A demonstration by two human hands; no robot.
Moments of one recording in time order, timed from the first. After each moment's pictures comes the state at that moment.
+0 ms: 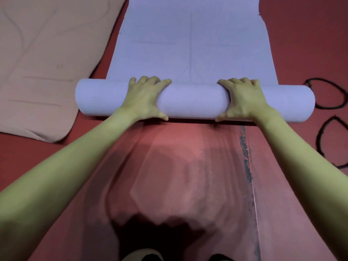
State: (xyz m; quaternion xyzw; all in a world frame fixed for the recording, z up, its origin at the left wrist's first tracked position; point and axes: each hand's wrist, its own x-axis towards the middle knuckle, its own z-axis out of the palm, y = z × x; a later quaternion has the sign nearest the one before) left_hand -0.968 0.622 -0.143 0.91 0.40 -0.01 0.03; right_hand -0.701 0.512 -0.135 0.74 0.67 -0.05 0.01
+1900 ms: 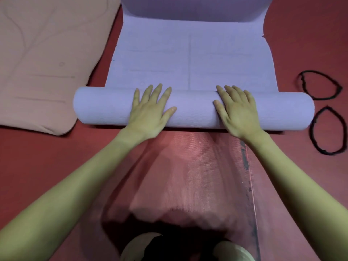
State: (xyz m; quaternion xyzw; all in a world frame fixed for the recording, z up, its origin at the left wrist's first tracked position) left_hand -0.981 0.550 -0.149 0.89 0.44 0.00 0.07; right_hand -0.738 0.454 -0.167 0.77 0.62 0.04 -0.12
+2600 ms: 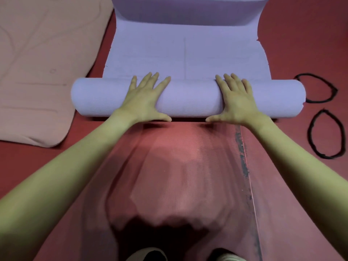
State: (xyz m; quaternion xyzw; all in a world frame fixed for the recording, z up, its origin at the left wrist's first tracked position) left_hand -0.966 0.615 -0.138 0.92 0.38 -0.04 0.08; right_hand -0.708 0.494 -0.150 0.77 0.64 -0.06 -0.03
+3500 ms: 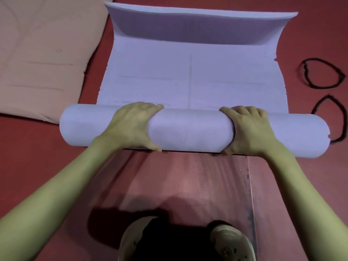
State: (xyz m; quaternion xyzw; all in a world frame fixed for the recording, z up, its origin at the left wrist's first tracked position) left_hand -1.033 0.514 -0.126 0.92 0.36 -0.04 0.13; right_hand -0.757 0.381 -0.125 0.76 0.64 -0.13 0.04
